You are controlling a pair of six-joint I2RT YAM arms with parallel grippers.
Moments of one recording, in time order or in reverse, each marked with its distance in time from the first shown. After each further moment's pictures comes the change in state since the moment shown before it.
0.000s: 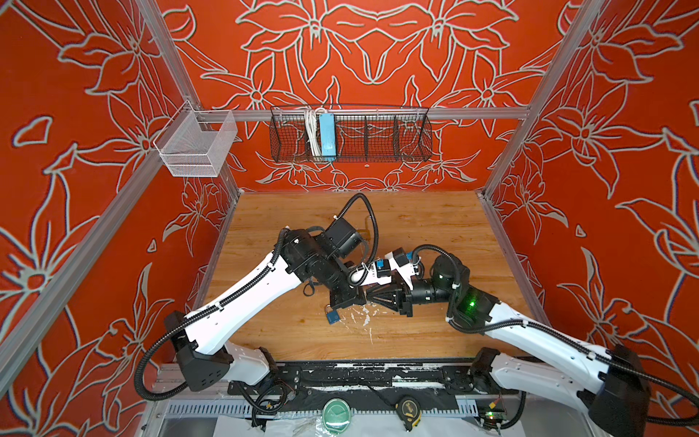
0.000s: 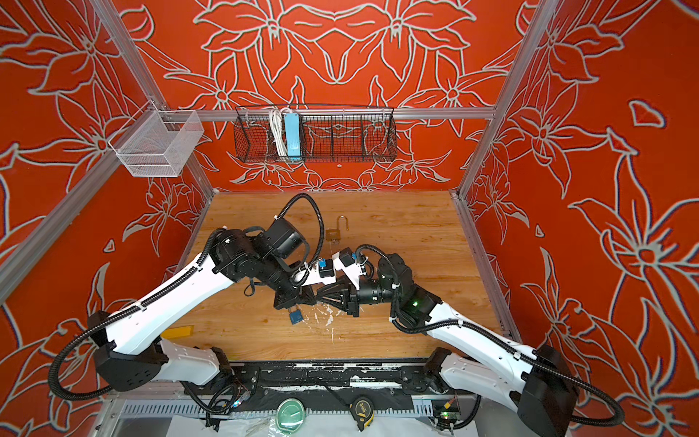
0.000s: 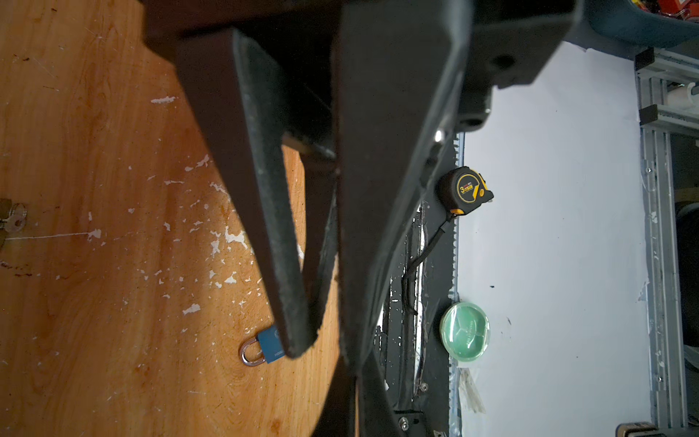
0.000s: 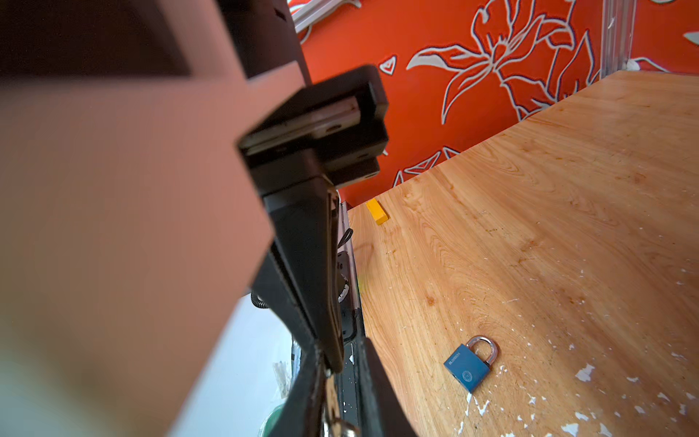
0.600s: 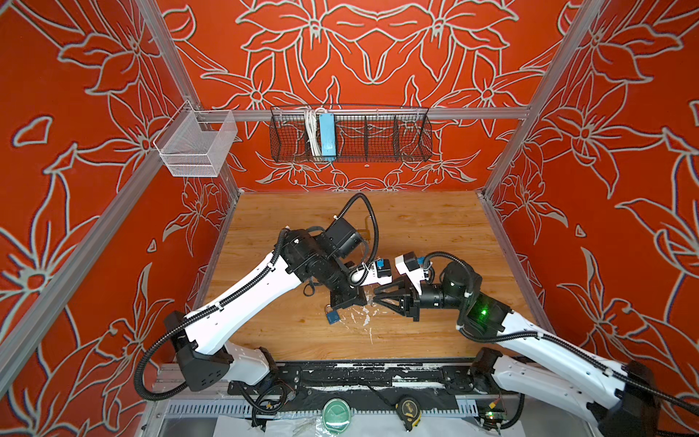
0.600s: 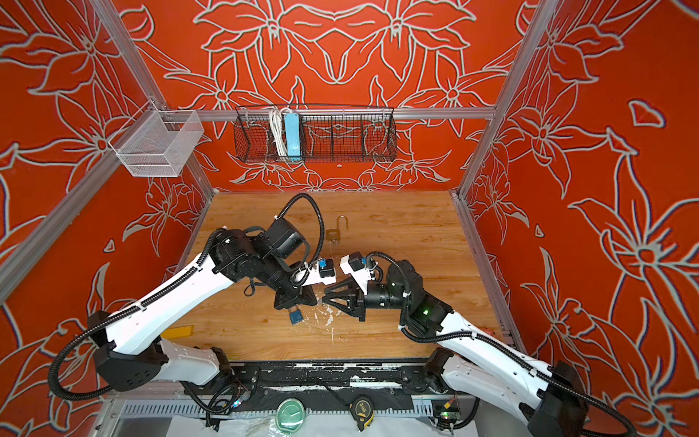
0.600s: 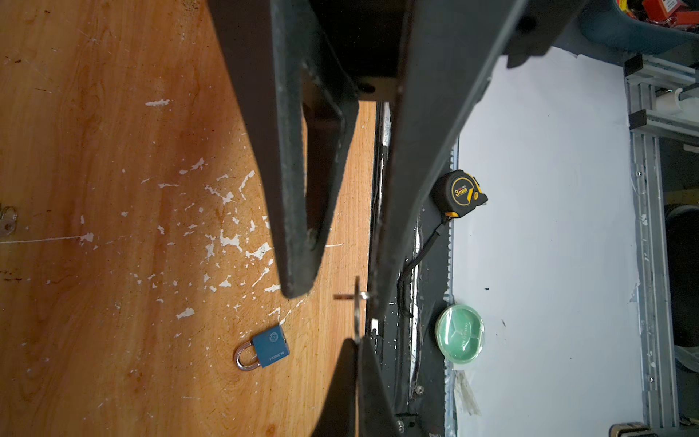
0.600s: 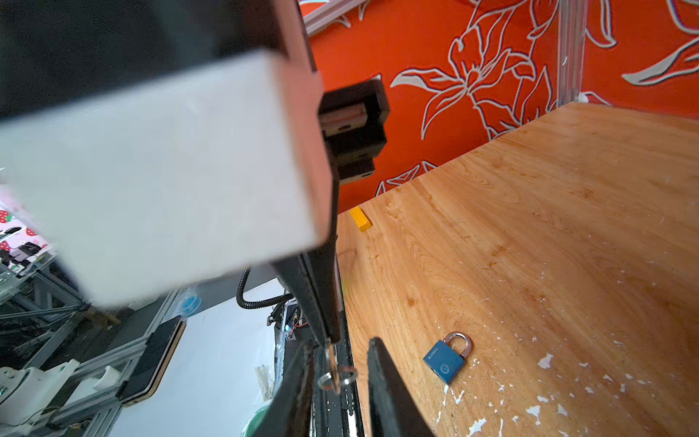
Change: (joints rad) left arm 0.000 0.000 0.000 0.002 0.014 -0.008; right arm 0.000 -0.107 -0.043 -0.027 0.080 -0.039
